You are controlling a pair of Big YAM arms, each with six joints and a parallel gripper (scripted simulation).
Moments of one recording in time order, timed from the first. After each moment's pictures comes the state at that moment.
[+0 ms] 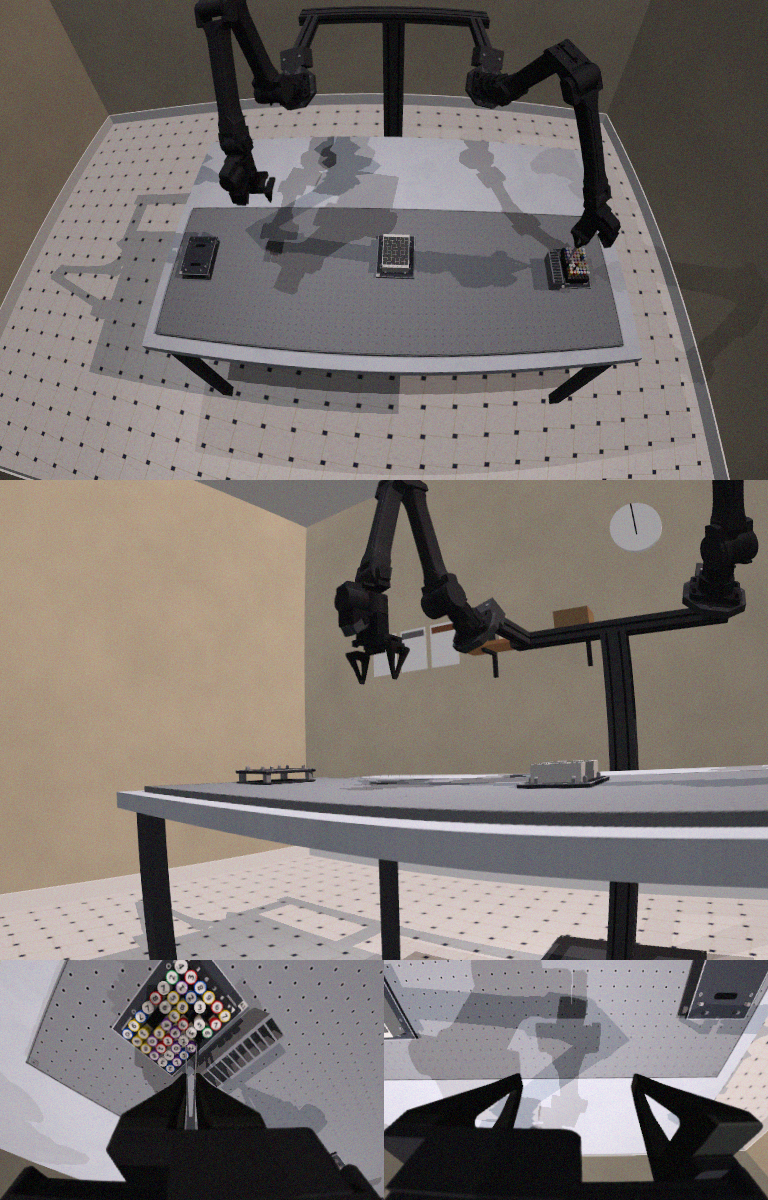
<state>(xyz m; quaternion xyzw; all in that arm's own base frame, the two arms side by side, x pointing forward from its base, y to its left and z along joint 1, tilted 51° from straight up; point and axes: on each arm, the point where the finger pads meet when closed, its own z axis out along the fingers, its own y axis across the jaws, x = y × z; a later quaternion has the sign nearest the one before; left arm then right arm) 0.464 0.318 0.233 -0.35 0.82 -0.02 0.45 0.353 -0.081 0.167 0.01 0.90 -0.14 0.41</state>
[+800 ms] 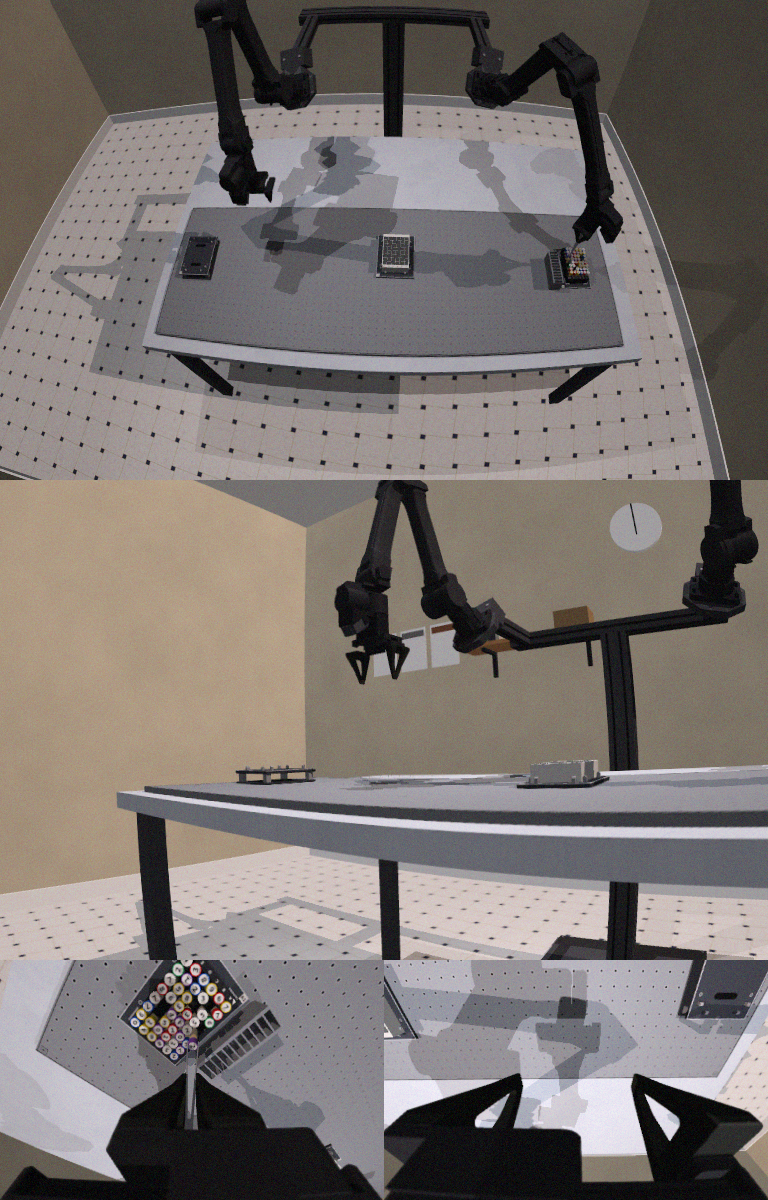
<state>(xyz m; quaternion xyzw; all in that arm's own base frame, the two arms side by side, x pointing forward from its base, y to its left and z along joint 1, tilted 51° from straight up) 0.444 0.312 0.242 -0.35 0.82 -0.03 0.44 0.353 -0.081 0.167 0.01 0.90 -0.14 0.41</state>
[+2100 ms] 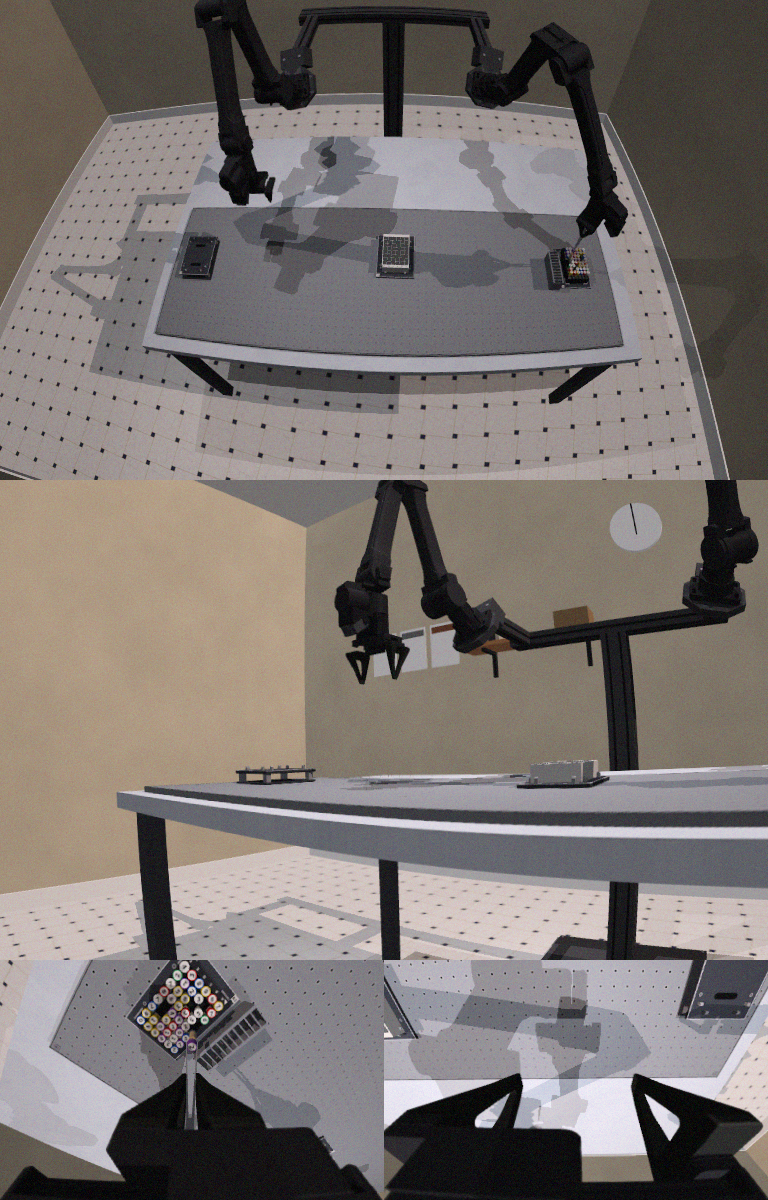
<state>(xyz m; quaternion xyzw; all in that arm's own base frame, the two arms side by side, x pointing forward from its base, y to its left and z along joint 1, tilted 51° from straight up) 0.421 0.303 0.267 -0.35 0.82 -0.02 0.45 0.353 -0.081 0.167 0.01 0.90 -0.14 0.41</state>
